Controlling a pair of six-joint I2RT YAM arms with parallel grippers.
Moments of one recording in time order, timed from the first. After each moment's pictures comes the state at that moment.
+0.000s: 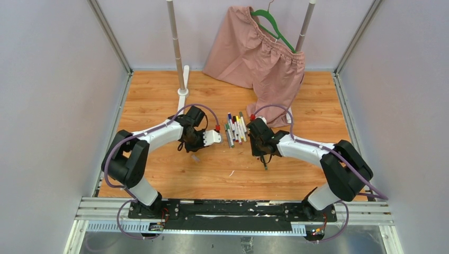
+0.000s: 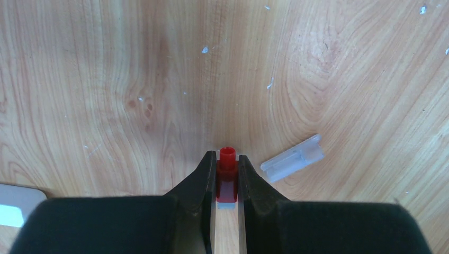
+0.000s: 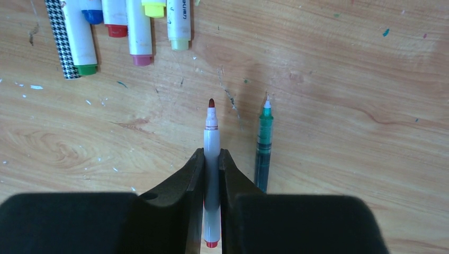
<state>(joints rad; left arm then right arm) -0.49 1.61 0.94 -0.63 0.20 0.93 0.72 1.51 0.82 -0.34 0.16 0.45</state>
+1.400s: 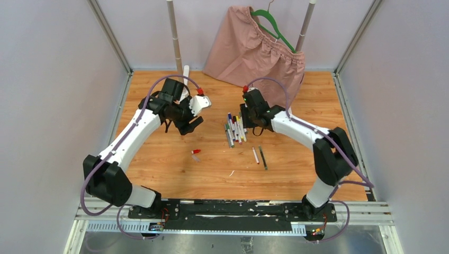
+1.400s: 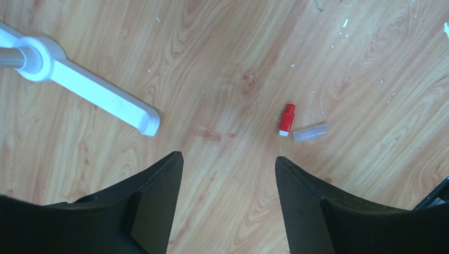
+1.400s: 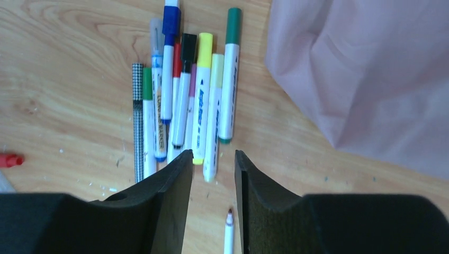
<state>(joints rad) -0.35 1.41 1.27 -0.87 0.27 0.71 0.63 1.63 1.17 -0.37 0.17 0.30</state>
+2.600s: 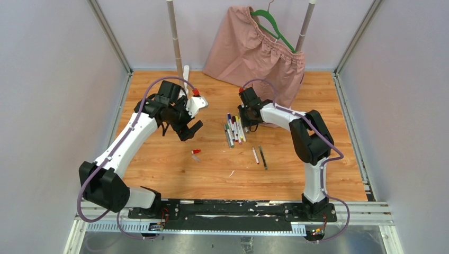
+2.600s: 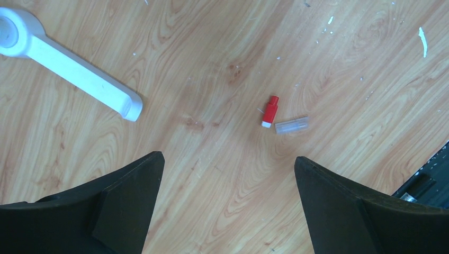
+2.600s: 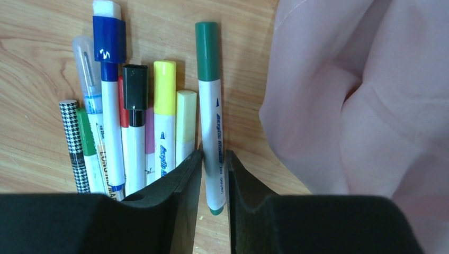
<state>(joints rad) -0.34 1.35 1.25 -0.91 0.28 0.62 0.55 2.00 1.39 -0.39 0.06 0.25</state>
